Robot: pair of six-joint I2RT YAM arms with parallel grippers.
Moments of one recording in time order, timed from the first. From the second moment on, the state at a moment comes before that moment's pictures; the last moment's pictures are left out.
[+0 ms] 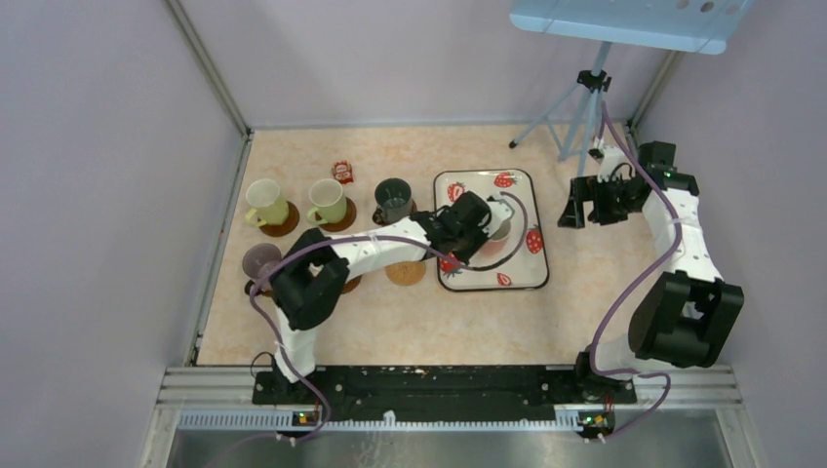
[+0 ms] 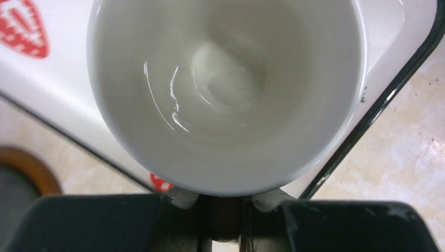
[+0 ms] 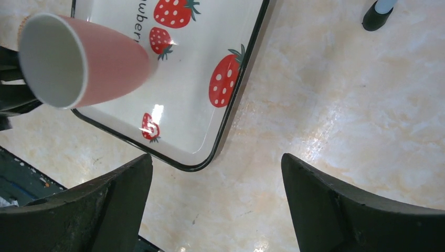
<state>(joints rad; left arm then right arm) -0.93 1.97 1.46 -0.33 -0.01 0.05 -0.24 1.45 1.25 -0.90 -0.58 -0.37</state>
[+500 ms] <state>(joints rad) -0.80 1.47 1.08 -0.33 -0.12 -0.09 -0.24 1.47 1.25 -0.91 -0.59 -0.37</state>
